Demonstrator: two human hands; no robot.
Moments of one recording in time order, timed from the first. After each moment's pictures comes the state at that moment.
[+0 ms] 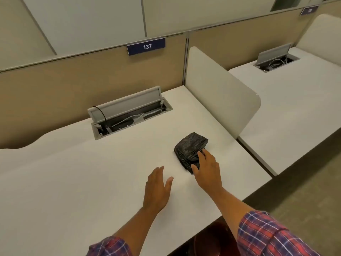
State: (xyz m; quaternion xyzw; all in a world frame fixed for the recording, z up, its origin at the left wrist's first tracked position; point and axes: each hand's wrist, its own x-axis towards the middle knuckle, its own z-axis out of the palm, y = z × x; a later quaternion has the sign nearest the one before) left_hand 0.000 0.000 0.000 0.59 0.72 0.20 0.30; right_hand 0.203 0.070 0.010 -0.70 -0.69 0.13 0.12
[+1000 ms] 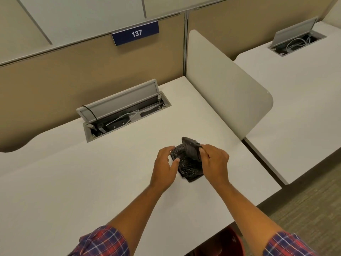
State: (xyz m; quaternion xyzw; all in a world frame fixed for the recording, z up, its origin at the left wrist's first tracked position) left_hand 0.046 0.117 0.021 0.55 0.66 0.35 0.37; right_hand 0.238 0.144 0.032 -0.64 -0.65 0.19 0.35
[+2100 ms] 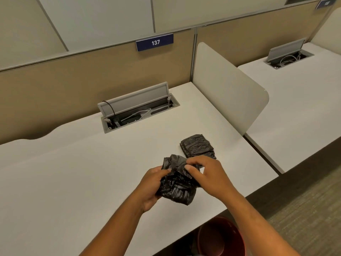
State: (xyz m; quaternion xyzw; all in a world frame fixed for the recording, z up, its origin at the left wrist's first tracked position) left_hand -0.022 -0.027 0.110 0.24 0.57 0.37 0.69; right_hand 0.190 0.004 0.131 -0.56 -0.70 0.36 0.26
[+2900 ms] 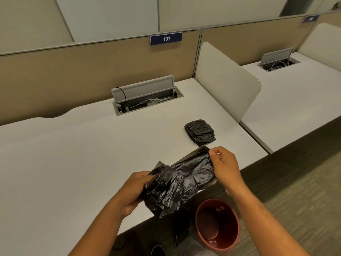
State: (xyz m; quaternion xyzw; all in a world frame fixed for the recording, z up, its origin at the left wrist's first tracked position) left_hand -0.099 -0.196 0.115 0.31 0.58 0.34 0.68; right_hand 0.185 -0.123 0.137 -0.64 -0.56 0.37 0.36
